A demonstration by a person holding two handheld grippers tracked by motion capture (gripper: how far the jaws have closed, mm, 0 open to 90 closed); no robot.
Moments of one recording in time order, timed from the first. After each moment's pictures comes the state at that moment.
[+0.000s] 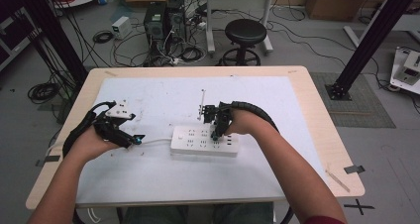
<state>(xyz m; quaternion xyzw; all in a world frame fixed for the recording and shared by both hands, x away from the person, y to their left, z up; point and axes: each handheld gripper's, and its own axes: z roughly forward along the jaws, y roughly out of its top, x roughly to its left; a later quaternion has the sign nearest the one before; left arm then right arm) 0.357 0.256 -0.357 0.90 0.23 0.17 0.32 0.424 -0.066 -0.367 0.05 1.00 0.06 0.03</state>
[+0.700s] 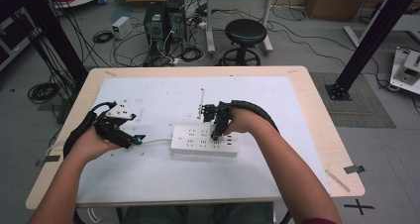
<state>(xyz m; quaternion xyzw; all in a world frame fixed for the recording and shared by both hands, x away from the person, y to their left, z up) 0.355 0.255 -0.355 0.90 0.23 0.17 0.32 0.428 -0.065 -0.368 0.05 1.00 0.06 0.02</state>
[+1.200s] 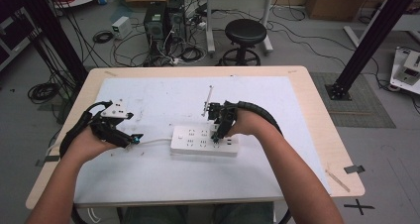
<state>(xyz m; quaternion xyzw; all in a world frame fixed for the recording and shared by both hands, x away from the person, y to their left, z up) 0.351 0.262 -0.350 0.90 0.23 0.18 0.33 0.425 -0.083 -0.363 0.09 0.99 0.11 0.02</state>
